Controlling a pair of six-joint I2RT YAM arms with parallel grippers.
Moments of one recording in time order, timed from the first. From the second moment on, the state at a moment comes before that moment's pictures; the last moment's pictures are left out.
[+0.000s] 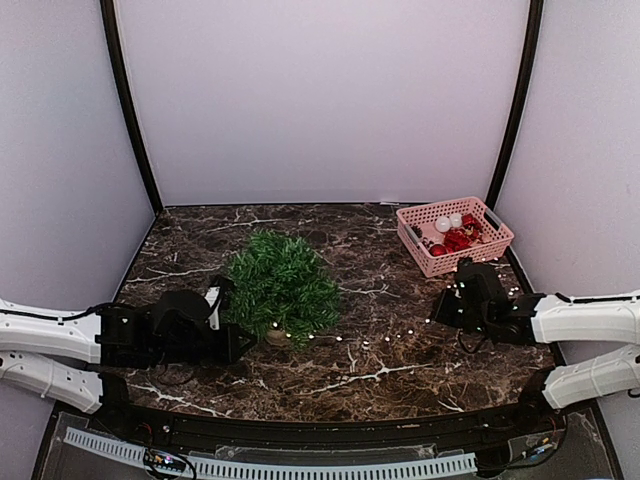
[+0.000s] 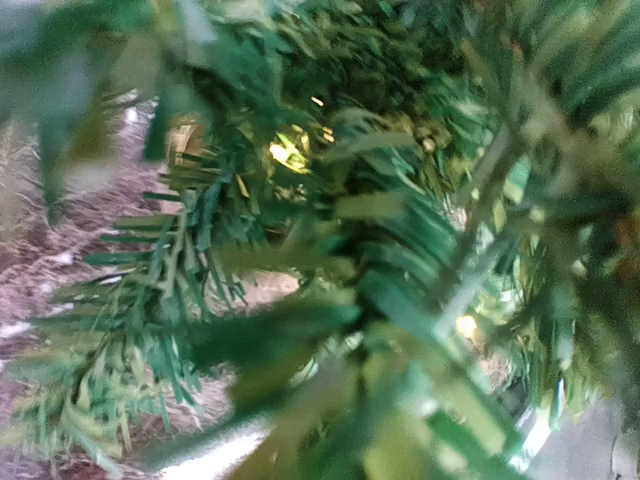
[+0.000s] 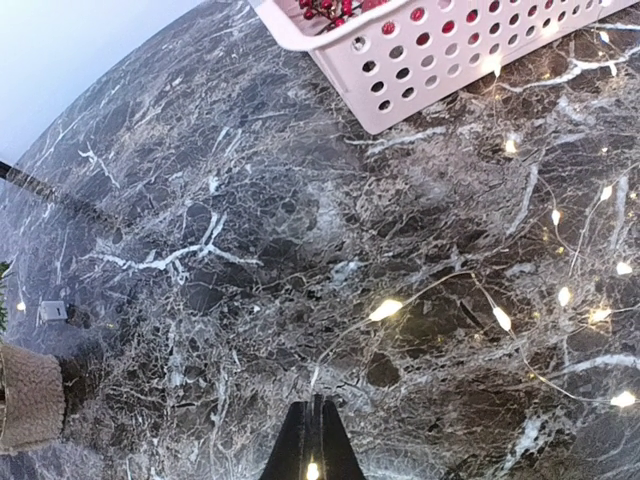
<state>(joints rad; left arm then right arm) -1.12 1.02 0.49 -0.16 -0.22 -0.87 0.70 1.14 0.43 -0.04 0.30 0.82</state>
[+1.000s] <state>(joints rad) -1.02 0.88 0.44 -0.21 -0.13 -0.44 0.70 0.89 0.38 -0.05 0.10 0.70</state>
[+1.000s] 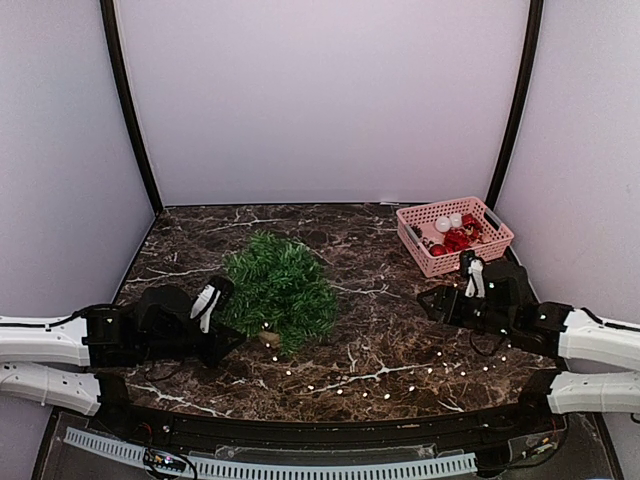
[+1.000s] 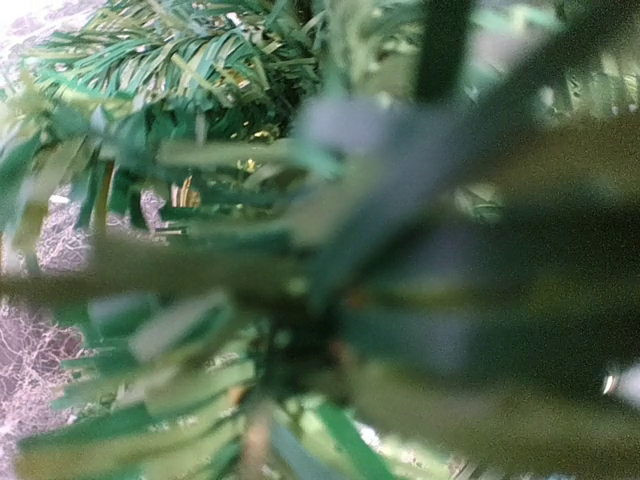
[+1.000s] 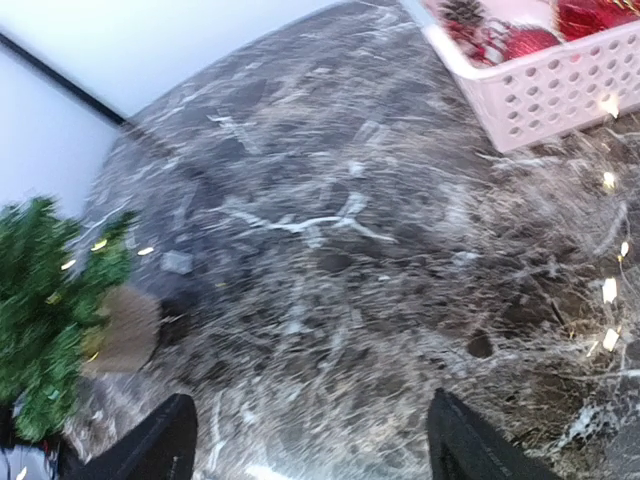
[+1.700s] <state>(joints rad) -1.00 0.90 0.47 -0.25 -0.12 -0.40 1.26 1.12 0.51 0.08 -0.09 0.43</state>
